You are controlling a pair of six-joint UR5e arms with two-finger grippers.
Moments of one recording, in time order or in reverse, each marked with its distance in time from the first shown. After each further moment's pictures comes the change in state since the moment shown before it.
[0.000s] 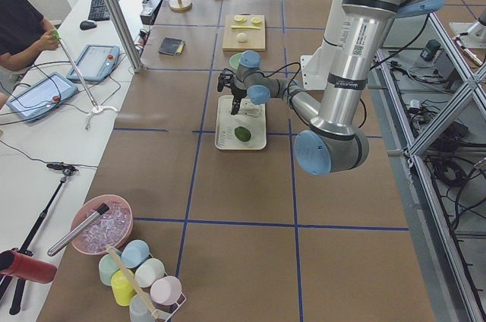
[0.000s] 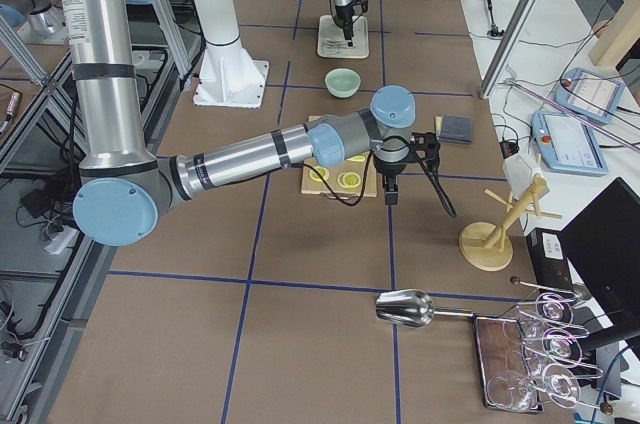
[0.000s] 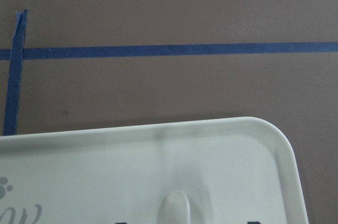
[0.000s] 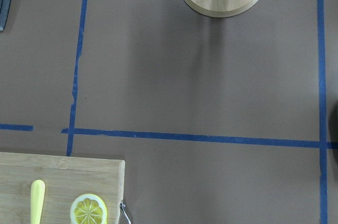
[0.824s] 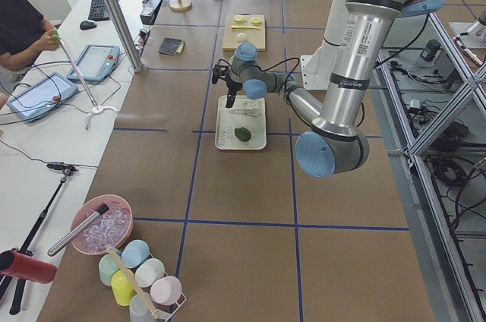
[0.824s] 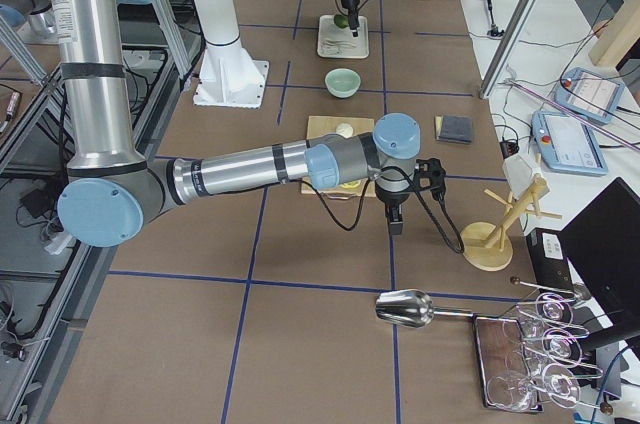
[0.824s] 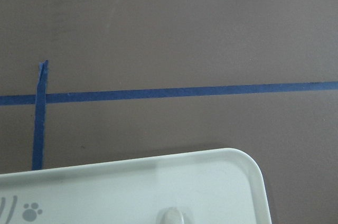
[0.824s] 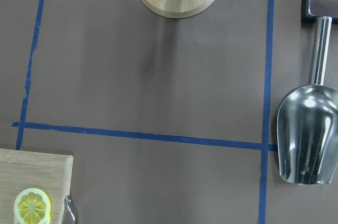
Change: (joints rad) left arm -0.044 -0.002 -0.050 -0.001 -0.023 0.013; right arm 0.081 -0.013 -0.076 -0.008 -0.002 -0.165
